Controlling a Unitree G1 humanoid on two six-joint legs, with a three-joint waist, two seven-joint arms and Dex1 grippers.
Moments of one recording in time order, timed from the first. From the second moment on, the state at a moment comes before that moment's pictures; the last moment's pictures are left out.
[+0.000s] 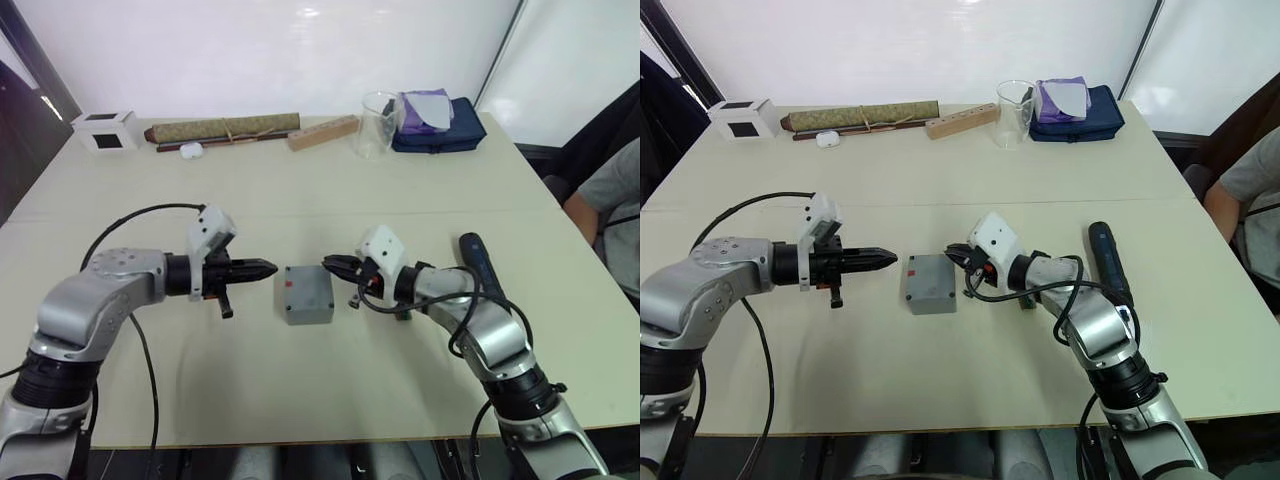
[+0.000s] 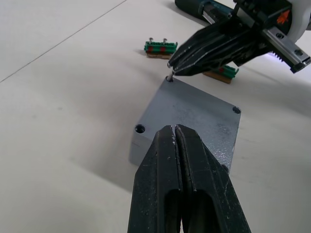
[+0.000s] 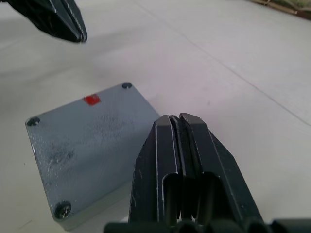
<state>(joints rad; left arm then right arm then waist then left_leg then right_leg) -0.44 0.78 0.01 -0.29 -0.62 0.84 -0.95 -0.42 -0.43 0.25 -0.28 0.24 0.57 0.66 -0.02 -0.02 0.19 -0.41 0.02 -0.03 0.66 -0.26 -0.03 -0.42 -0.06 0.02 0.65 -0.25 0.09</state>
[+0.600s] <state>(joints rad) -0.46 0.74 0.01 -0.32 -0.64 0.85 -0.94 -0.42 -0.44 0.25 -0.28 0.24 0.59 0.66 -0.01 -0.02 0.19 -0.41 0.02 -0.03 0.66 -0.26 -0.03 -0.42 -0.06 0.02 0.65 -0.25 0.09</state>
